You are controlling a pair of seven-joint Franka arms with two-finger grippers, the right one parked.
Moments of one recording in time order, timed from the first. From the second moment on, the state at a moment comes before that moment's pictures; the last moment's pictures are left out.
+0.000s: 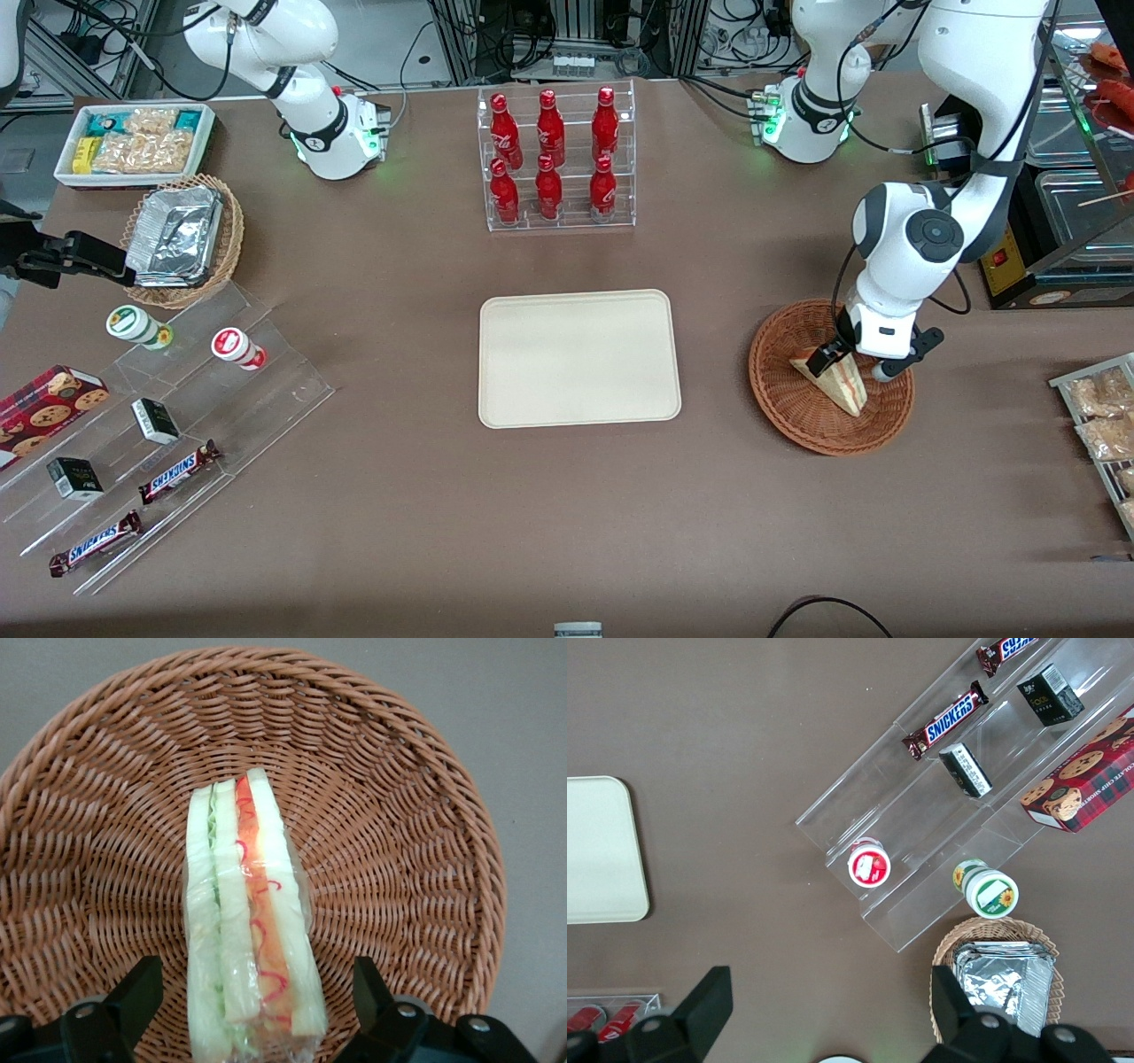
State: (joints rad) arm -0.08 0.22 -0.05 -2.35 0.05 2.72 -0.76
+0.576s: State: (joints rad) arm -0.07 0.22 -0.05 -2.32 0.05 2.71 -0.76
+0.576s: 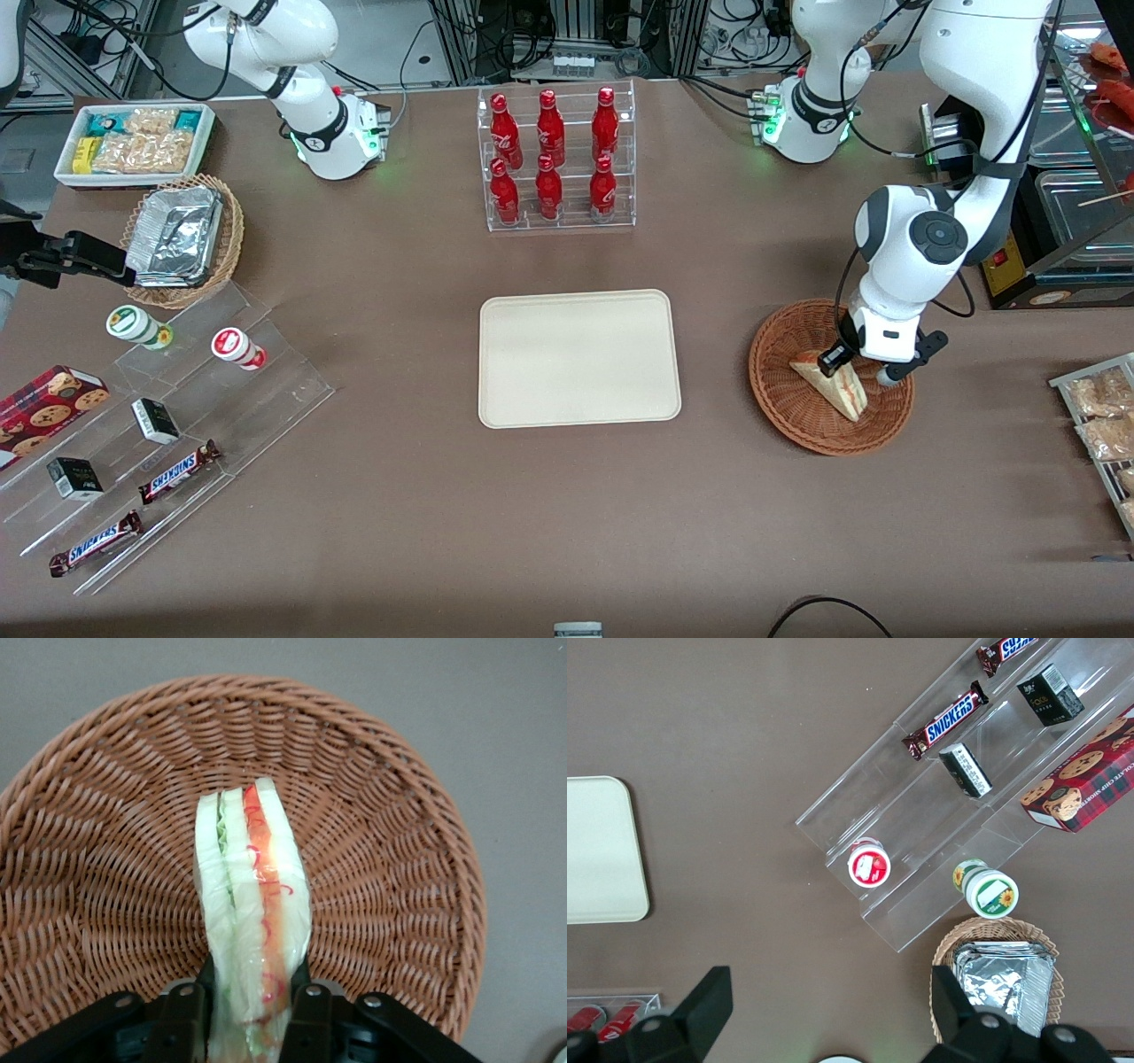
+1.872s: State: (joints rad) arm -0.50 0.47 -0.22 -1.53 0.06 1.90 -0.79
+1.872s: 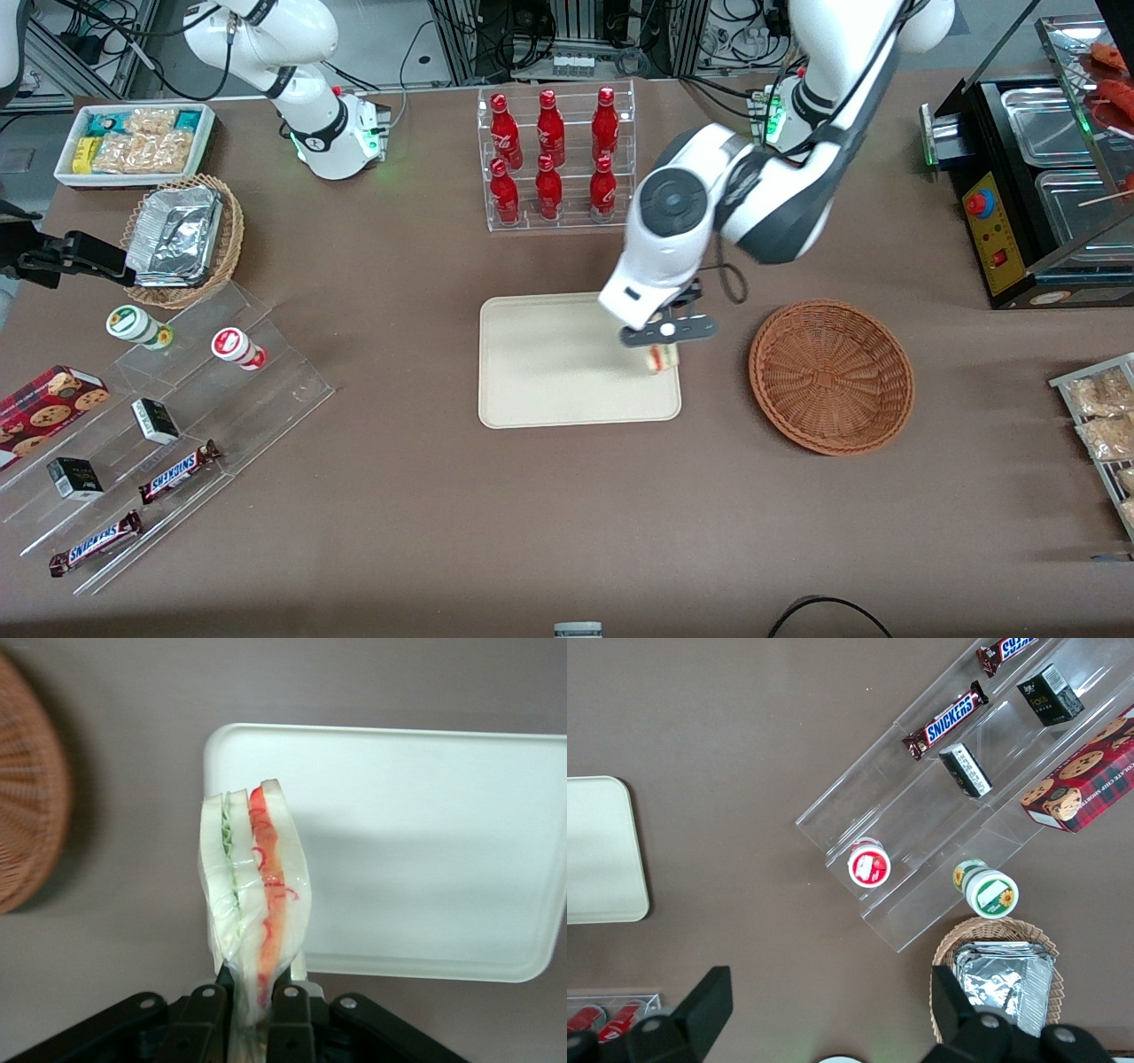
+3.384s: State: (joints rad) arm -0.65 0.75 -0.22 -1.46 0.25 2.24 -0.90
